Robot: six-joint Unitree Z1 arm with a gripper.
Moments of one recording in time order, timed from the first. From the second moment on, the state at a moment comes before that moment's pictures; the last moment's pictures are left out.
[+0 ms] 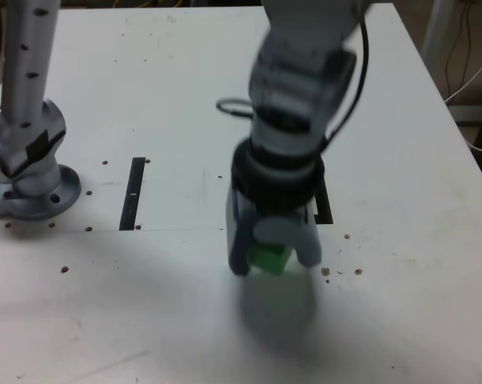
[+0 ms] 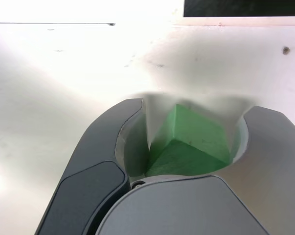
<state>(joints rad) -0.45 2.03 -1.52 1.19 -0.02 -0.48</state>
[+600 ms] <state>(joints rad) -0.36 1.84 -1.58 1.37 0.07 -0.20</state>
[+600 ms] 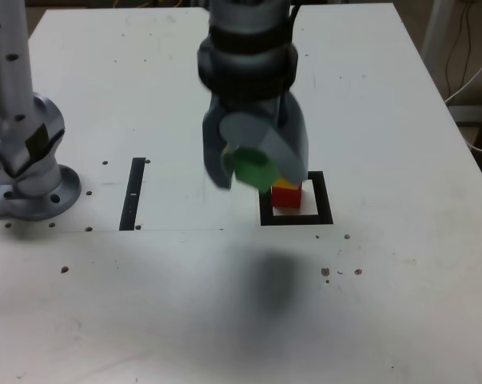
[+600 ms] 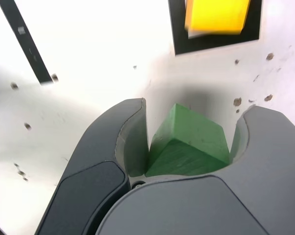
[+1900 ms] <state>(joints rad) -0.15 1.93 -1.62 1.35 0.11 -0.03</state>
